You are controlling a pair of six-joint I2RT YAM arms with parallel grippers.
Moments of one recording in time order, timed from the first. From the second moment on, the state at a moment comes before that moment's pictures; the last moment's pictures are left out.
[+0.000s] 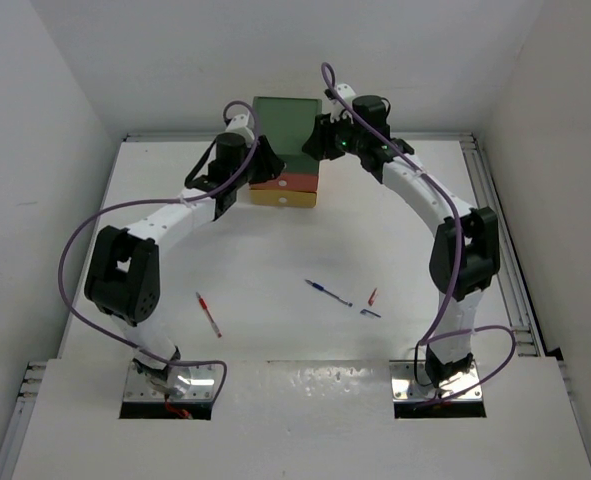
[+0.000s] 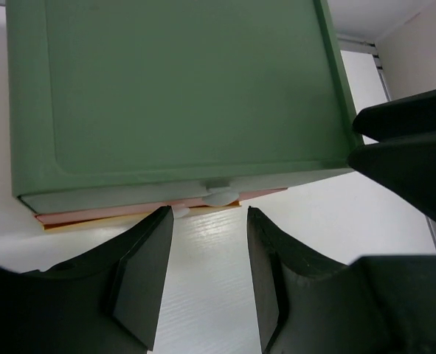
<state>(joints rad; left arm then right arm) -0.38 1.70 1.28 0.11 0.06 -0.51 0.36 1.94 1.69 -0.14 -0.37 0.13</state>
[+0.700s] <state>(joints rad) -0.41 1.80 1.37 0.09 0.02 -0.50 0.36 1.96 1.69 -0.13 -0.41 0.15</state>
